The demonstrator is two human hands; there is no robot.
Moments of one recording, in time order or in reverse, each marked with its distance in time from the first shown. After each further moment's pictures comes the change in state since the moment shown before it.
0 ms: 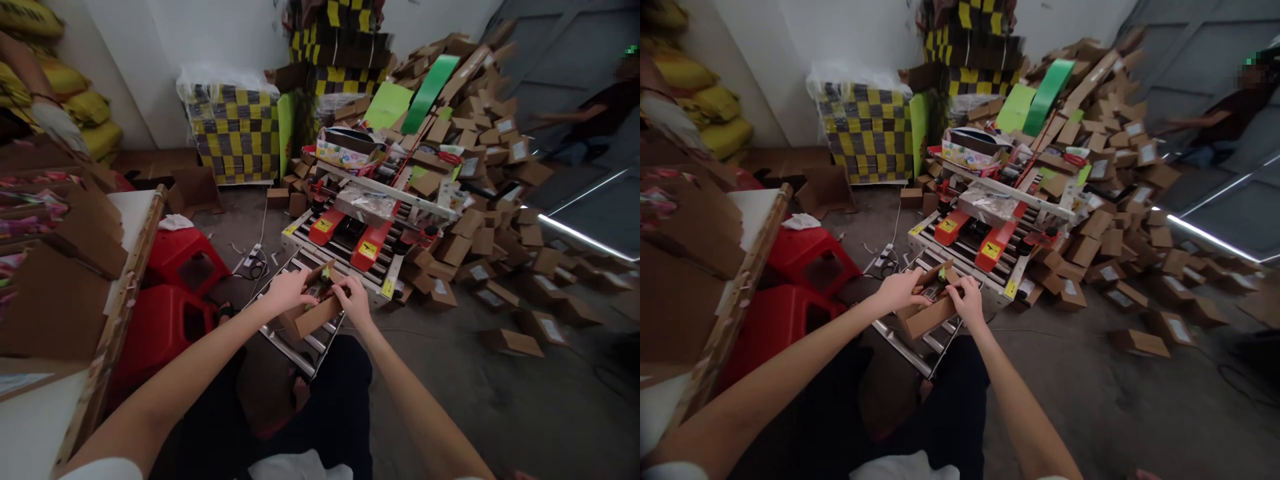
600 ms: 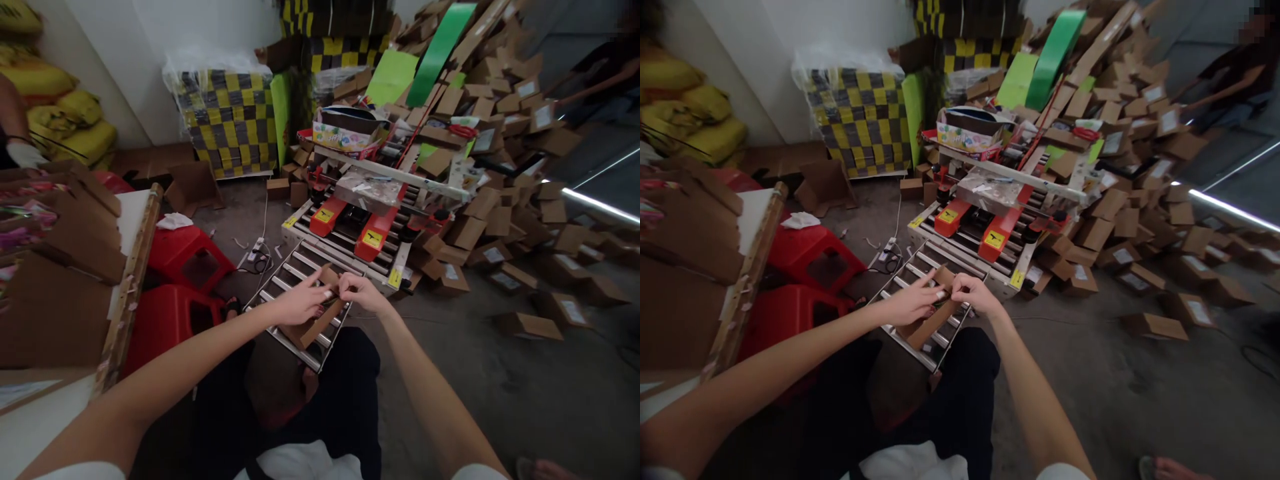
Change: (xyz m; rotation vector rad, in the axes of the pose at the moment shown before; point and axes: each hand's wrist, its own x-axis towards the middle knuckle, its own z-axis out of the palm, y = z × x) left_hand 0.001 -0.003 0.038 -0.179 -0.080 0.629; right_hand 0.015 0.008 -0.024 0.459 -0.466 0.018
